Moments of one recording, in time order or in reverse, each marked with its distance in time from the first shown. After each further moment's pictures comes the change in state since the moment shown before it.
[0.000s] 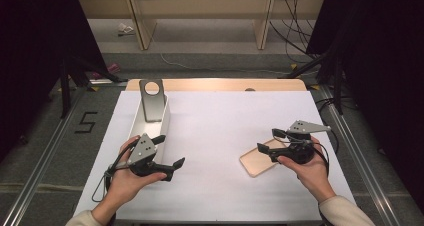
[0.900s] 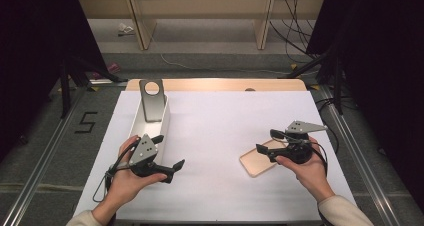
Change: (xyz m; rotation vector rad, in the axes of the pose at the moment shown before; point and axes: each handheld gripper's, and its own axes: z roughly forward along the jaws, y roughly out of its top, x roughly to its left) left arm 0.002 -0.002 0.002 0.012 0.011 0.001; right arm -0.001 -0.002 0.005 0.030 0.005 0.010
